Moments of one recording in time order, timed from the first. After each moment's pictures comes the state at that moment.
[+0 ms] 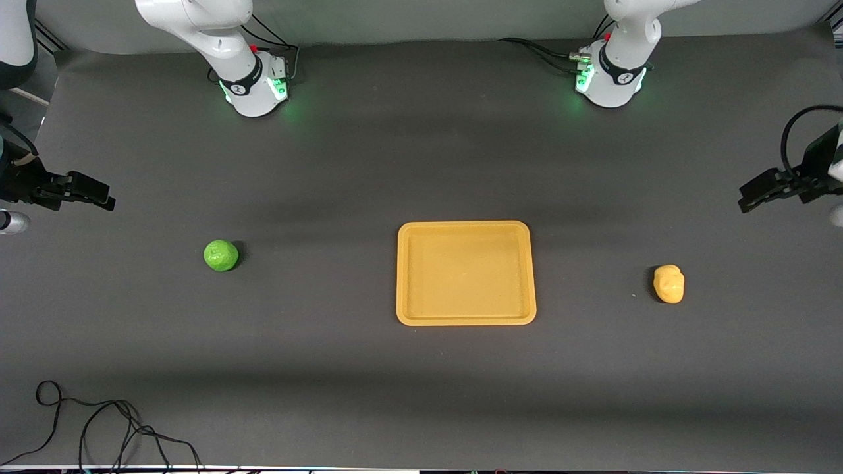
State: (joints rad) left arm 0.30 0.02 -0.28 -1.67 0.03 1.70 -0.13; right arm -0.01 0.03 -0.05 -1.60 -0.02 1.57 -0.01
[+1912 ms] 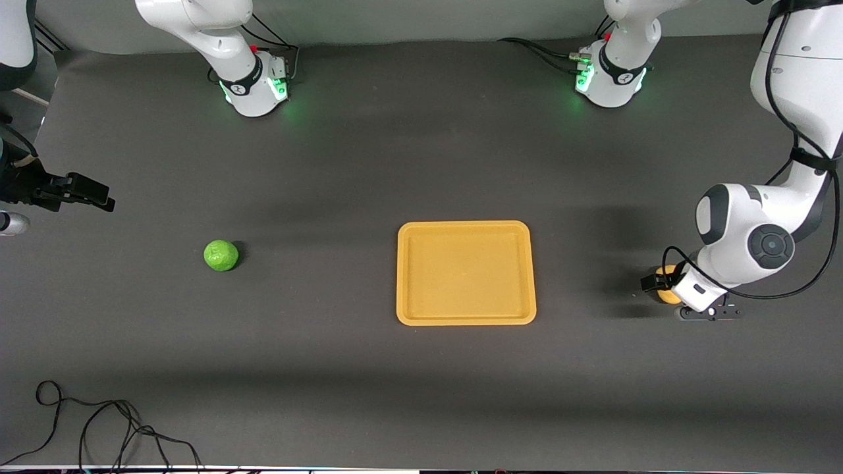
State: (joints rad) left arm 0.30 0.53 -0.26 -1.94 0.26 2.42 -0.12; right arm -0.01 0.04 -0.05 -1.60 -0.02 1.57 -0.01
